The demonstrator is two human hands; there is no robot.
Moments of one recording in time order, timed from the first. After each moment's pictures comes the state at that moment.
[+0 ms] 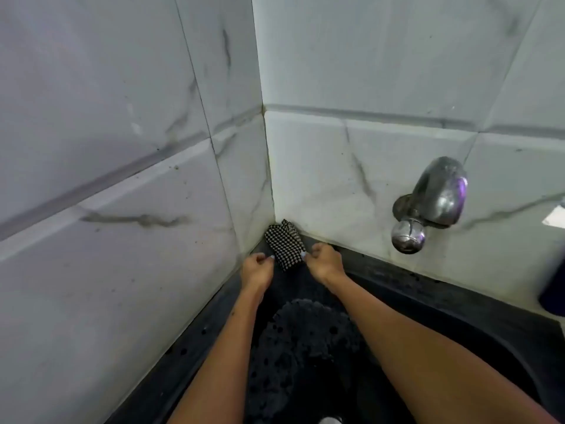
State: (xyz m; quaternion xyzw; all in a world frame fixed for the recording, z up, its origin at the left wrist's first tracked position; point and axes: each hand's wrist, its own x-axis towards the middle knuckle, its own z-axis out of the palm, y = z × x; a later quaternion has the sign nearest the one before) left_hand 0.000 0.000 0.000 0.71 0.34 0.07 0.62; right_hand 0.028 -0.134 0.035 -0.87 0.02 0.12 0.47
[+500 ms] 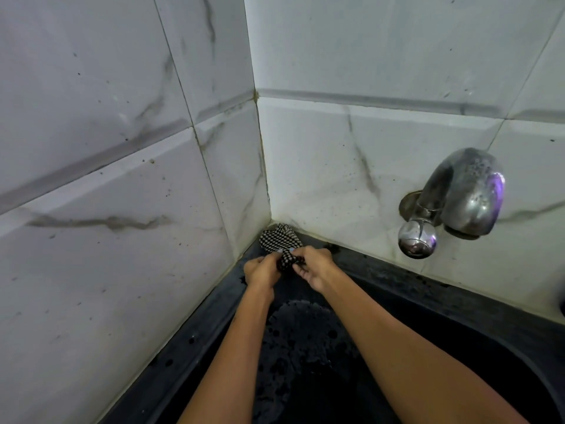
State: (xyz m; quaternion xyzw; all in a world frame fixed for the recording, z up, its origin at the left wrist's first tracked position) left_hand 0.021 -0.020 -0.003 0.56 0.40 0.07 0.73; right_hand 0.053 -0.113 0.019 -0.59 0.19 0.24 0.75
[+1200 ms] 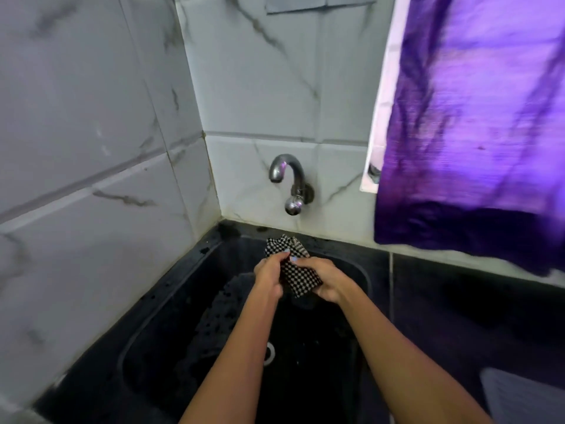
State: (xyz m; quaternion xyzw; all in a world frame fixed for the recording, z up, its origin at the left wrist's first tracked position) left_hand -0.157 -0.199 0.090 0.48 0.29 -0.03 0.83; right_hand -0.158 -0.318 0.097 -0.58 0.08 0.25 0.77
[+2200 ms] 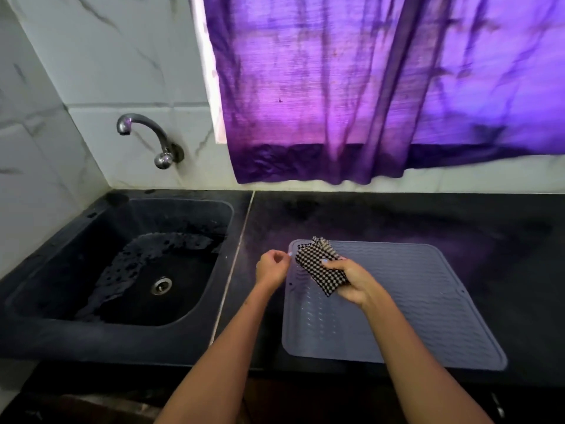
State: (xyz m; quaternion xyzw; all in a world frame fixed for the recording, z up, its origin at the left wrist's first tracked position) left_hand -0.417 -0.497 0.050 0.84 0.05 -0.06 0.54; right_hand -0.469 -0.657 0.066 -0.47 0.19 0.10 0.86
